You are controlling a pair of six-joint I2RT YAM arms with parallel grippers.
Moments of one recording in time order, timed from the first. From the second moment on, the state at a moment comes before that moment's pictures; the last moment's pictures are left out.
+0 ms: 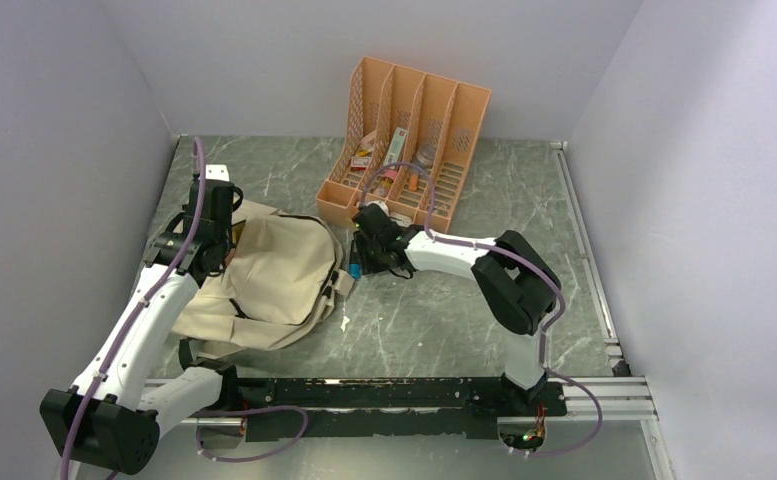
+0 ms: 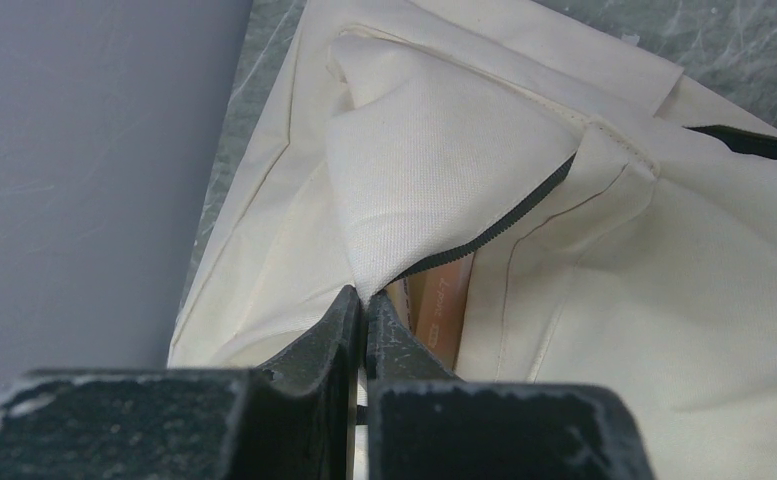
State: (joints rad) left arm -0.23 1.03 1.00 -0.71 -0.56 -0.13; right arm 0.81 1.91 1.21 -0.26 0.14 0.42
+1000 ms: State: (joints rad) left arm -0.23 1.03 1.00 -0.71 -0.56 -0.12; right arm 0.83 2.07 1.41 -0.32 0.22 0.50
